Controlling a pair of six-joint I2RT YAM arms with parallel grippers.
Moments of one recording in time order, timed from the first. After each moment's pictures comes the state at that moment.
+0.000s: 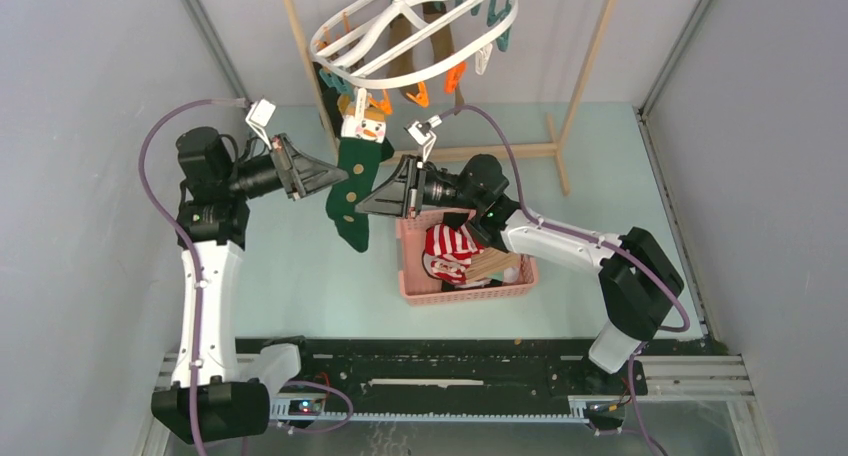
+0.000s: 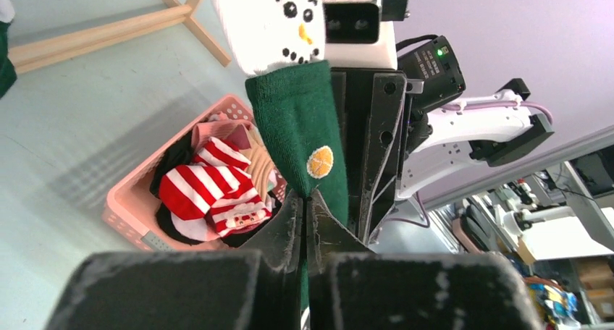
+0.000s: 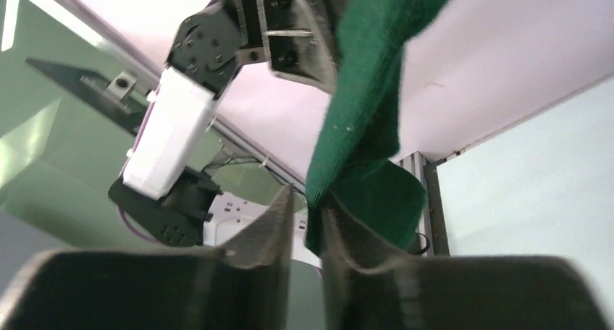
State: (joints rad) left arm 0.14 1.04 1.21 -0.39 1.23 -0.50; right arm 0.85 1.68 1.20 0.86 -0.73 1.07
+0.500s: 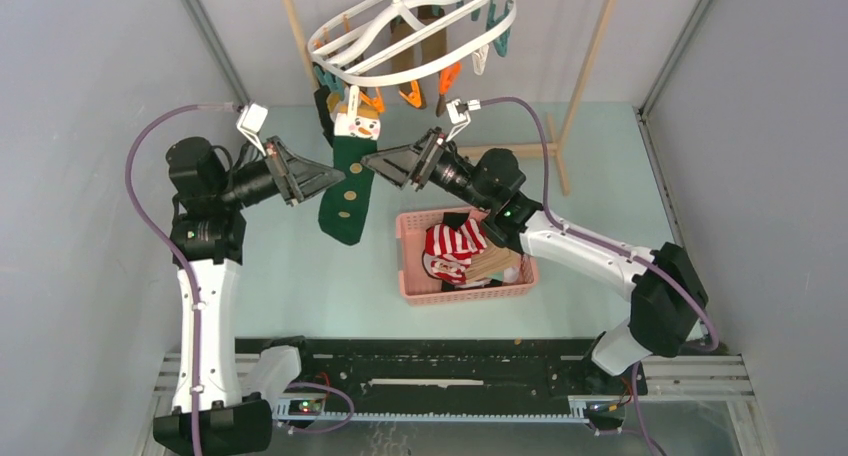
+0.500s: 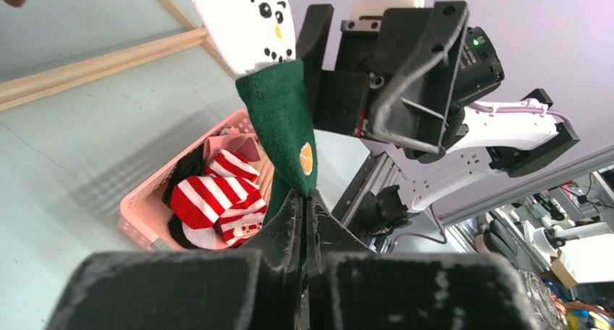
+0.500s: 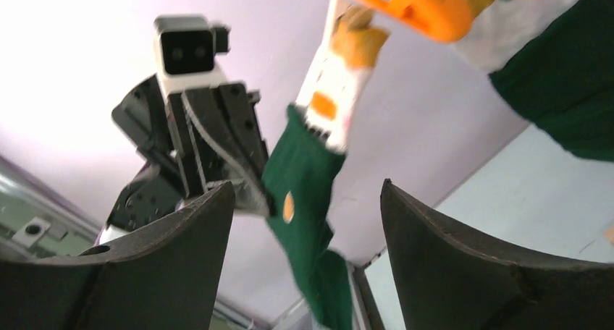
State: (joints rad) left arm 0.14 0.96 1.20 -0.37 1.15 -0.52; right arm 0.85 1.54 1.20 0.68 -0.28 0.92
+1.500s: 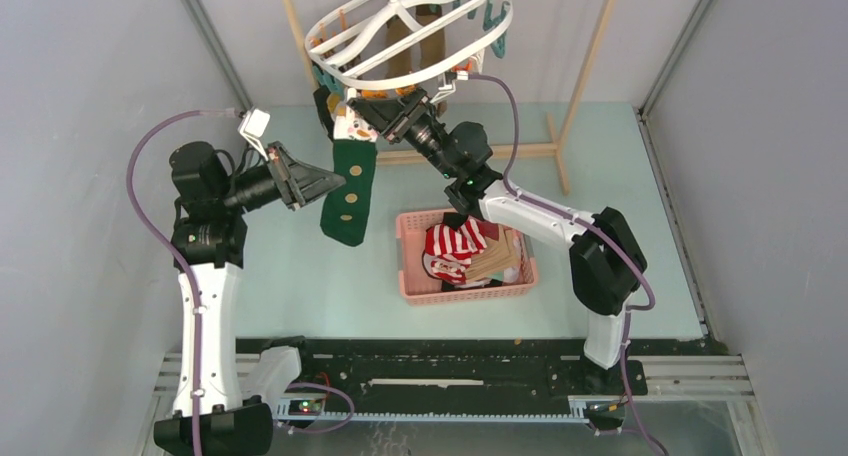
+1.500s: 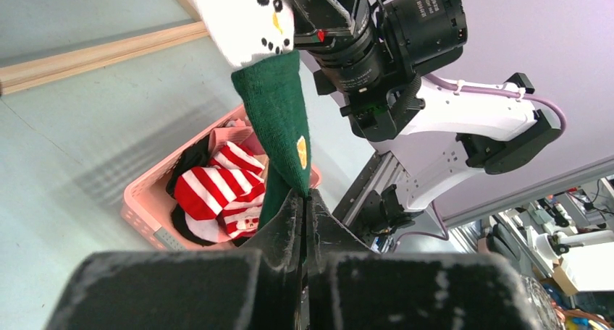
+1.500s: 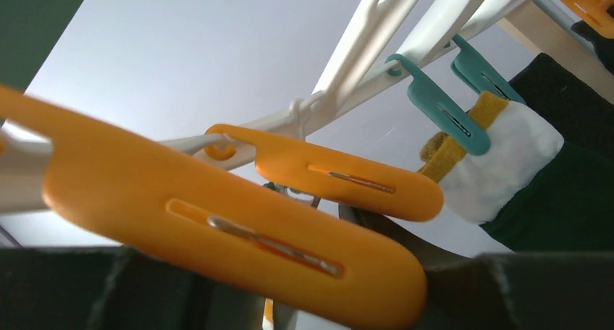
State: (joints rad) left arm 0.14 0.93 1.18 -0.41 1.13 -0.49; right arm 0.80 1.87 1.53 0.86 -0.12 1.10
